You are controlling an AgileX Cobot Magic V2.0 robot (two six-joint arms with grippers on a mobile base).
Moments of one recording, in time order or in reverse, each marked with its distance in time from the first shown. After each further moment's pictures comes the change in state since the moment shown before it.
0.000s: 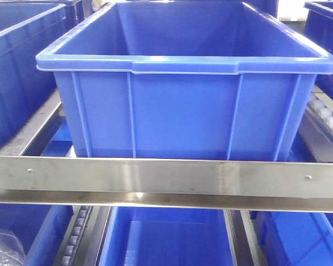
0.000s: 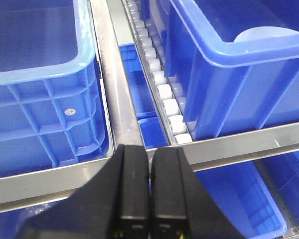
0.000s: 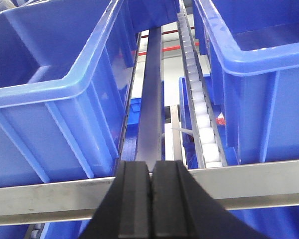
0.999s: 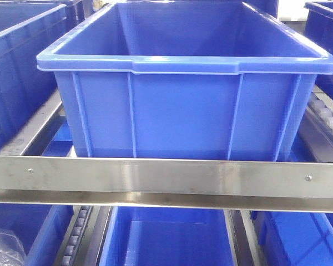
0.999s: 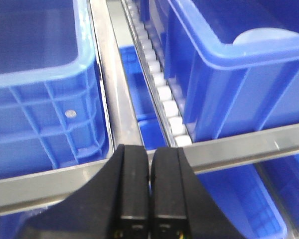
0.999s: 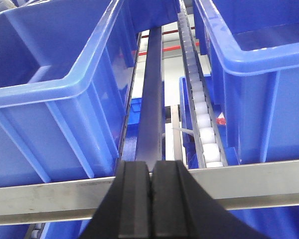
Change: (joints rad) left arm 0.020 -0.038 0.002 0.000 -0.004 0.000; right arm 0.000 0.000 0.000 -0.002 0.000 0.002
